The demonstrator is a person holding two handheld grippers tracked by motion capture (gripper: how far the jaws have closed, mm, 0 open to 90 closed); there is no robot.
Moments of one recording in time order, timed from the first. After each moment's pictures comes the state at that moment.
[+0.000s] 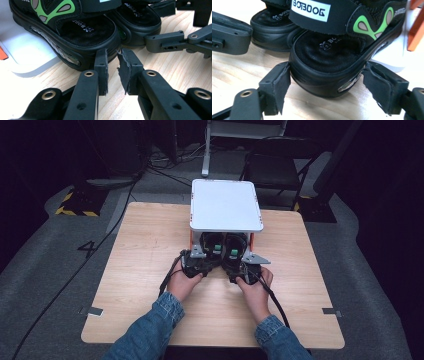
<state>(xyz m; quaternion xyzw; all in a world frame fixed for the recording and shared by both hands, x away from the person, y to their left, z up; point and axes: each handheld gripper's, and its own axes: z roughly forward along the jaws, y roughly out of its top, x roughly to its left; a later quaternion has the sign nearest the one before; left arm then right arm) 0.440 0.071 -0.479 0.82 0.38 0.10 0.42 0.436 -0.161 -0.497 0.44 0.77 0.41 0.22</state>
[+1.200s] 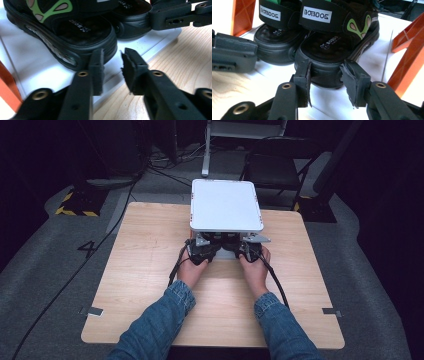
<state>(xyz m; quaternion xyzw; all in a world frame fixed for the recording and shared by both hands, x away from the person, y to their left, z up) 0.498 0.058 -0.498 0.79 0.40 0.15 0.45 0.512 -0.169 -0.488 0.41 0.77 0.42 0.25</state>
